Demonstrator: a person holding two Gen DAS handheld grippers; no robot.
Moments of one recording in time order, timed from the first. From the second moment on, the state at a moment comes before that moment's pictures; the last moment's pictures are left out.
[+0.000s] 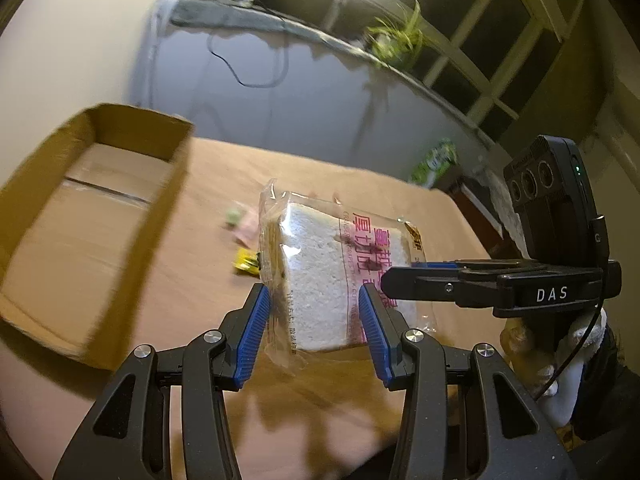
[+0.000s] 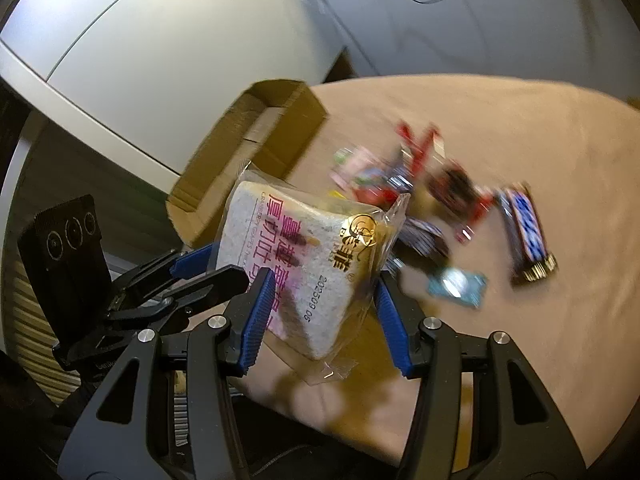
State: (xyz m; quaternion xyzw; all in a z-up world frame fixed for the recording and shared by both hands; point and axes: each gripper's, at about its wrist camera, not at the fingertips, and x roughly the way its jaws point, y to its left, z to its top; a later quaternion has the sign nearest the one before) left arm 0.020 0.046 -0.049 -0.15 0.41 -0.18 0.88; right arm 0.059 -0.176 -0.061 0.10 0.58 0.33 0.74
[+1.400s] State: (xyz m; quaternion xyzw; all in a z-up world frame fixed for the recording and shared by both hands) left arm 0.032 0.183 -0.065 -0.18 0.38 0.01 0.91; right arm 0.151 0.047 -0.080 -0.02 0.57 0.43 0.70
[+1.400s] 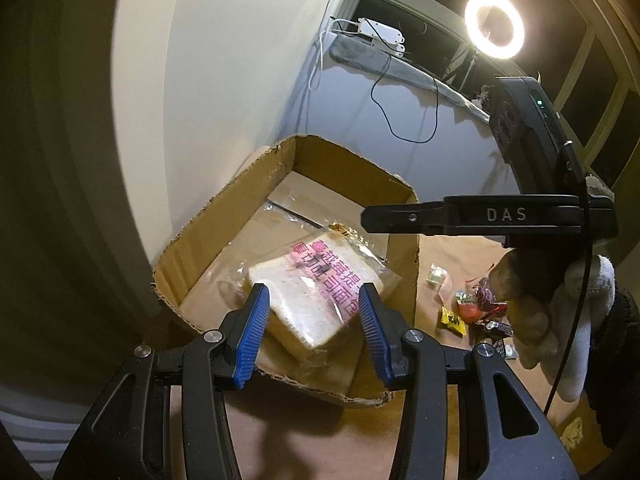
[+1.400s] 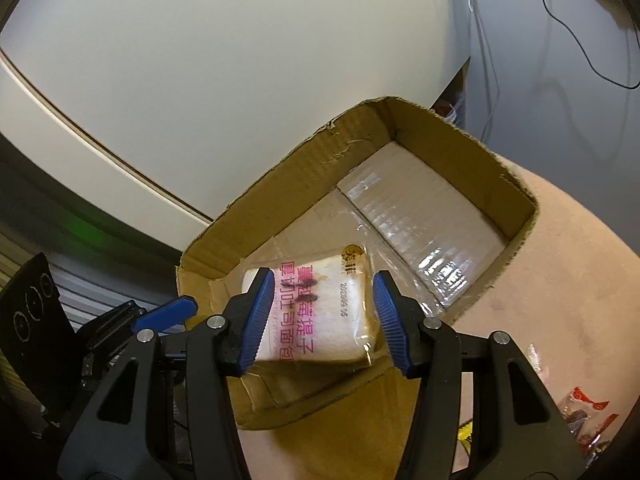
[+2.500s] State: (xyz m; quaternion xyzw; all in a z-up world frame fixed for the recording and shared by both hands) left arm 0.045 -0.008 -0.080 -0.02 0.44 -0.14 0.89; right arm 0.113 -0.223 -0.088 -0.12 0.53 0.25 0.80
